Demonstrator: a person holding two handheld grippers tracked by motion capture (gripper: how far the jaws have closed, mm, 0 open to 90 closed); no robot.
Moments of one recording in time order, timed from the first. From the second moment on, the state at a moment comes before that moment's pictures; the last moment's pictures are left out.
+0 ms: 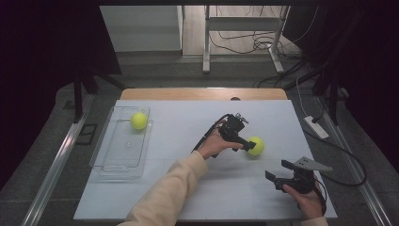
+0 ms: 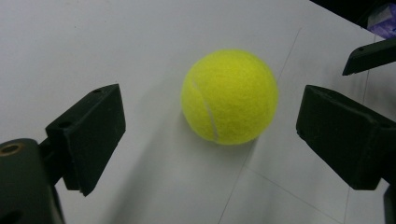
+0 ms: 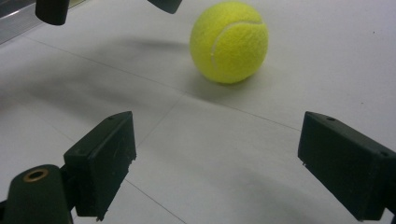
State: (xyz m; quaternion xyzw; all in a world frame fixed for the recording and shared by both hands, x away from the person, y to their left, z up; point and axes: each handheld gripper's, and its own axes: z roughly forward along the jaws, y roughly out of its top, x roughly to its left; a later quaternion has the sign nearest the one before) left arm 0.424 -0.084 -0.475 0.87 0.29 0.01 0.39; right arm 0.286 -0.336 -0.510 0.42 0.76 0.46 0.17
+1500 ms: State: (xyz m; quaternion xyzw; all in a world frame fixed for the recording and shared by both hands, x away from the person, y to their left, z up) left arm 0.435 -0.125 -0.497 0.89 0.28 -0.01 0.37; right arm 0.286 -0.337 -0.511 0.42 0.76 0.46 0.17
